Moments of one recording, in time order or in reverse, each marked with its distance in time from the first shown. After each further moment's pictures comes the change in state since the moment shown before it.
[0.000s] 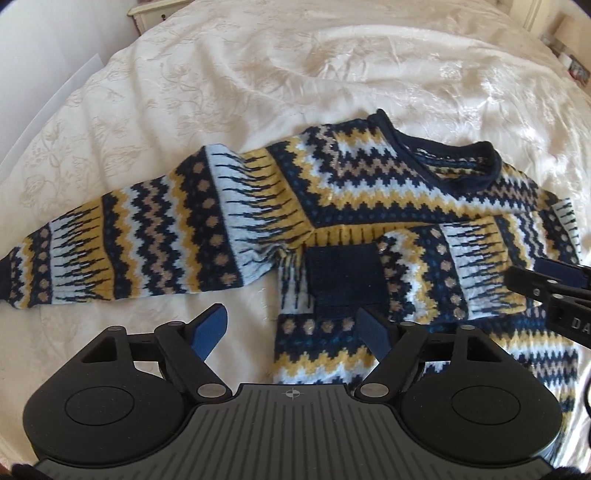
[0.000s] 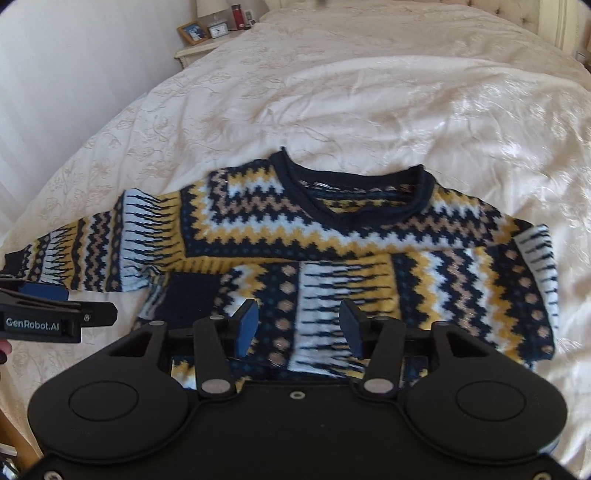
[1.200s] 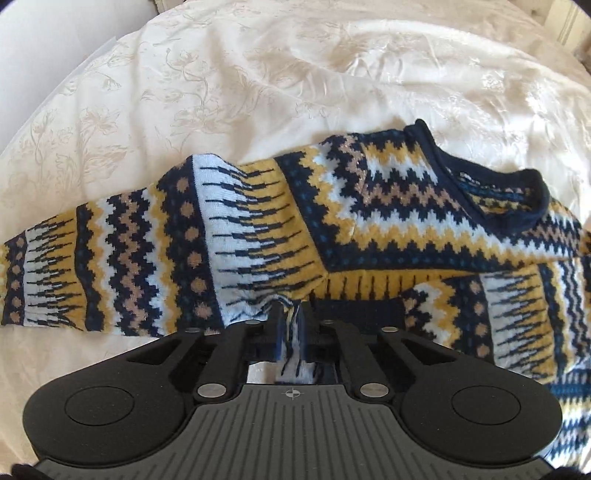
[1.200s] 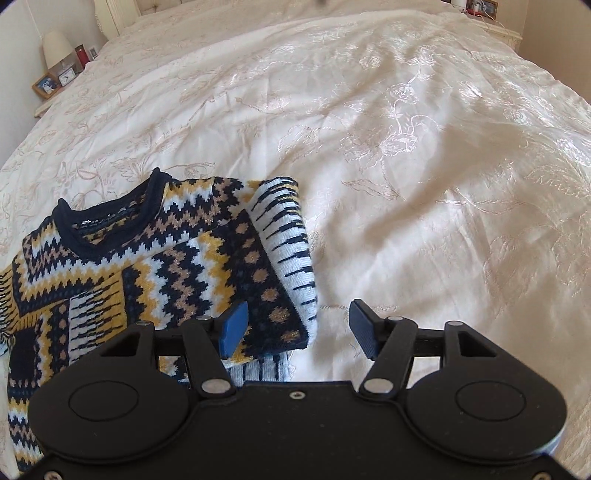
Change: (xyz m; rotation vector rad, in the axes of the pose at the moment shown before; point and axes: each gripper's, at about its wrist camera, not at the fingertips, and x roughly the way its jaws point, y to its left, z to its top) left arm 0.047 -0.004 0.043 -0.076 0.028 0.064; right arm -0.006 -0.179 -0.021 0.313 0.013 -0.233
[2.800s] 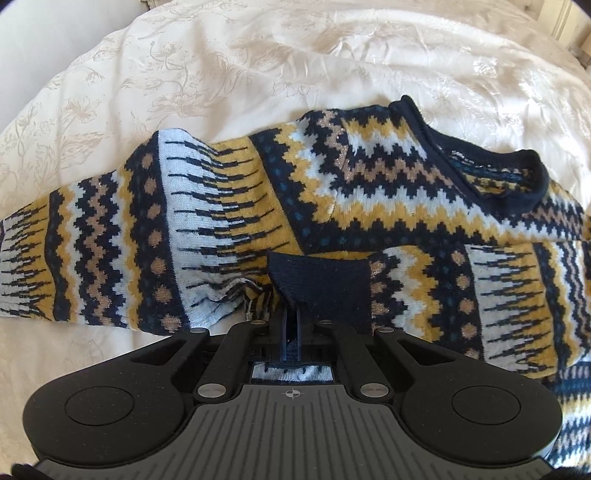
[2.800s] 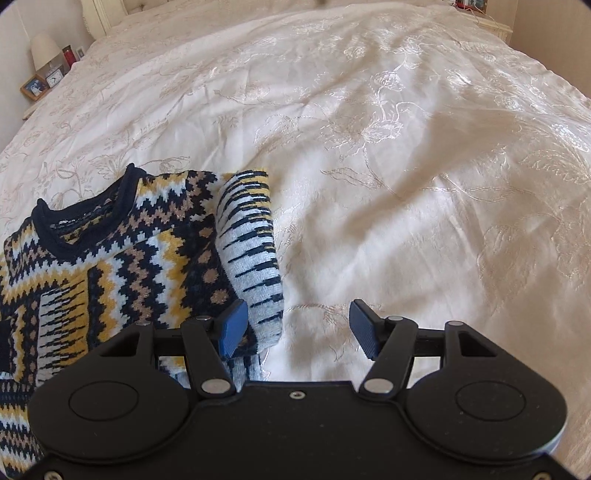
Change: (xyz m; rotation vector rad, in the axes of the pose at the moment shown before) left arm 0.027 -0.013 -0.005 -0.011 -0.010 -0.017; right arm 0.030 -0.015 0.001 0.016 0.015 -0.037
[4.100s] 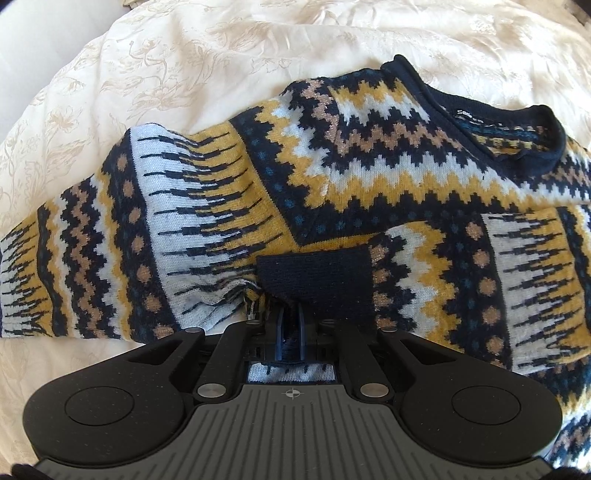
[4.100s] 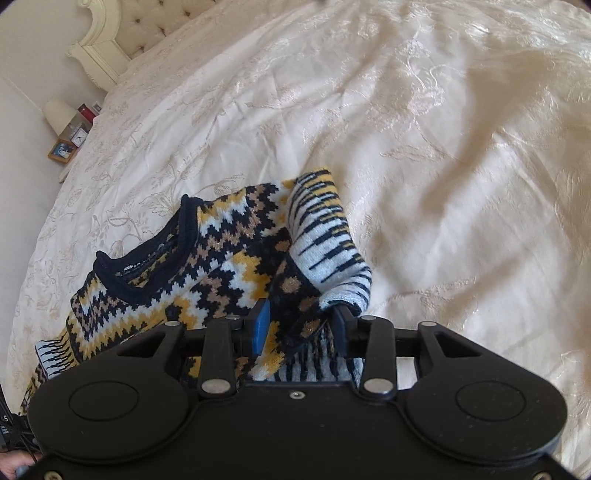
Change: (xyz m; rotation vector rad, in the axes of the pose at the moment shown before) left arm 0.022 -0.015 0.005 0.107 0.048 0.059; right arm 0.000 0.010 -0.005 0.247 0.017 0.250
